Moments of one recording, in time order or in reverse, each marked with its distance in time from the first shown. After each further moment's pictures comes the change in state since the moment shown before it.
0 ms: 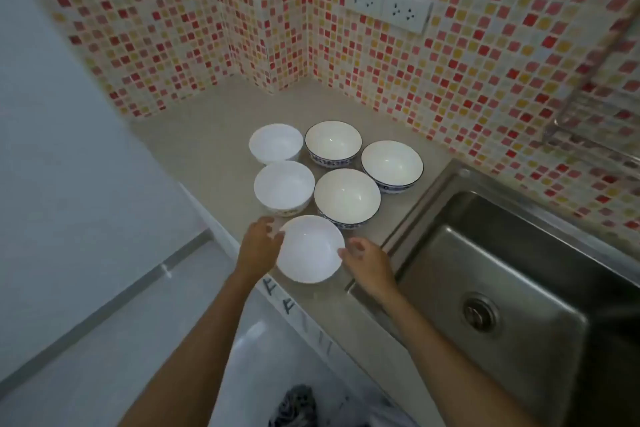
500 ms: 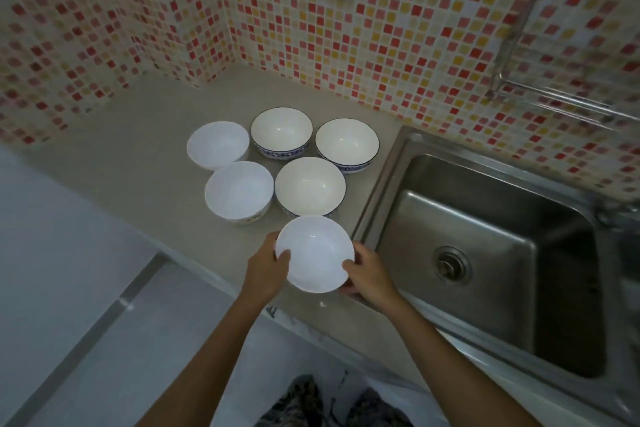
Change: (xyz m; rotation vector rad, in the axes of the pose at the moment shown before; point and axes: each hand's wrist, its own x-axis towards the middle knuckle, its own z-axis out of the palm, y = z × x) left_hand -0.013 0.018 0.029 -0.068 -0.361 0.069; right_hand -0.024 0.024 0.002 0.337 0.022 0.261
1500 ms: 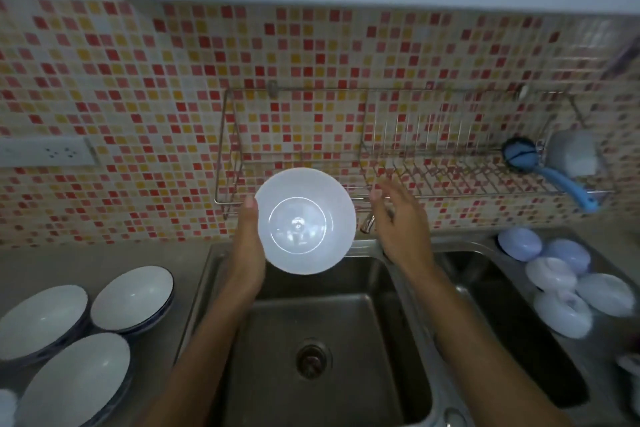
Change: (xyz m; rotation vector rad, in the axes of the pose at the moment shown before) left_hand -0.031 0.343 0.197 -0.613 -0.329 0.544; right_hand -0.108 -0.069 -0.389 -0.301 1.105 -0.495
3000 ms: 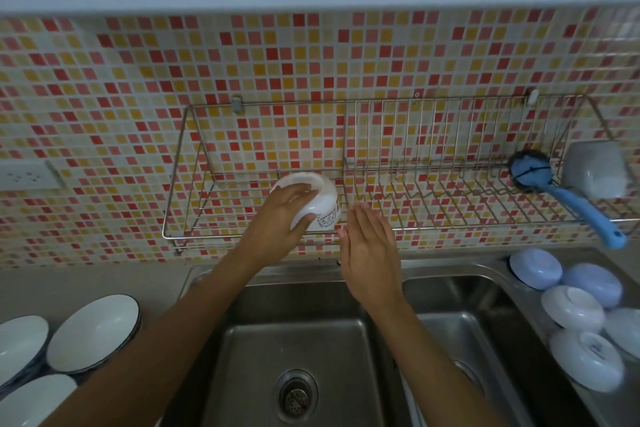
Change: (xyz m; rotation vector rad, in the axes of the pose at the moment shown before) left_hand 0.118 -0.020 0.087 1.138 -0.316 0.648; right_hand 0.044 0.076 0.039 -0.521 0.029 -0.295
